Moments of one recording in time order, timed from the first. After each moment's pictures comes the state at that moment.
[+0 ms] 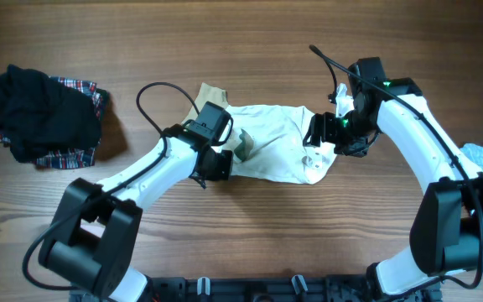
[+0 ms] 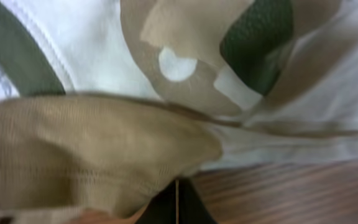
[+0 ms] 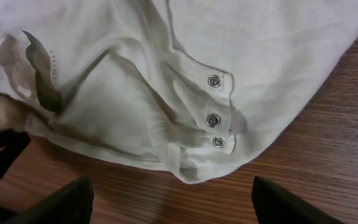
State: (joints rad) left arm -0.50 1.72 0.97 -0.64 0.14 -0.33; right arm 0.12 1.74 1.23 -1.02 -0.35 0.22
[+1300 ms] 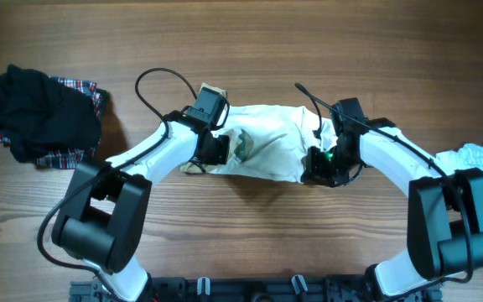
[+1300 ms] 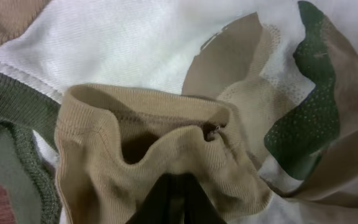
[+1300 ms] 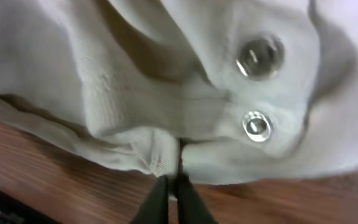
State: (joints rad) left arm -0.44 1.84 1.06 -0.59 0.08 -0.26; right arm 0.19 1.73 0.90 -0.75 -0.46 0.33
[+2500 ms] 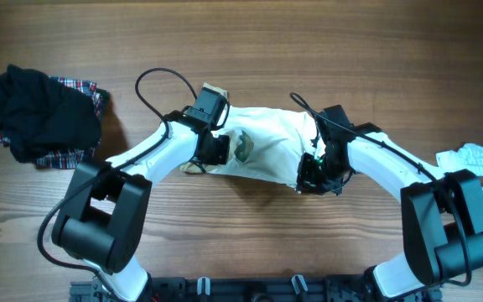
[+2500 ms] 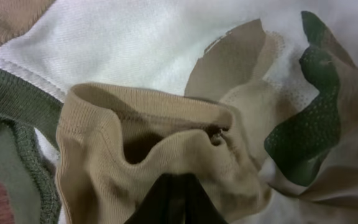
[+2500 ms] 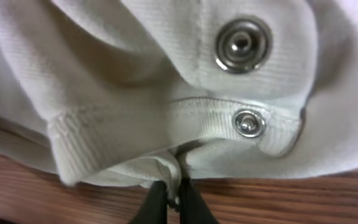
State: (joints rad) left arm -0.44 1.84 1.06 -0.59 0.08 -0.26; right arm 0.28 1.72 0.87 -0.75 -0.39 0.57
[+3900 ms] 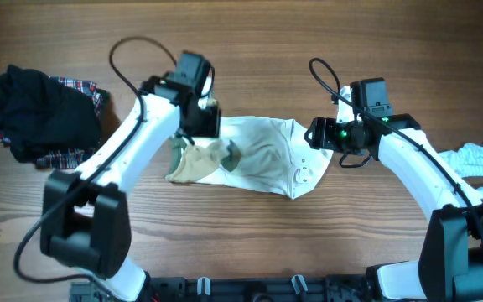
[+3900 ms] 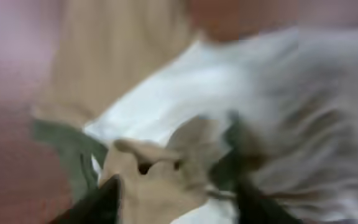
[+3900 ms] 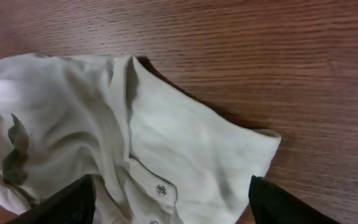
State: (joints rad) left arm -0.35 1.79 1.35 -0.89 0.09 -0.26; right arm 0.13 1.59 0.95 -0.55 -0.27 0.23
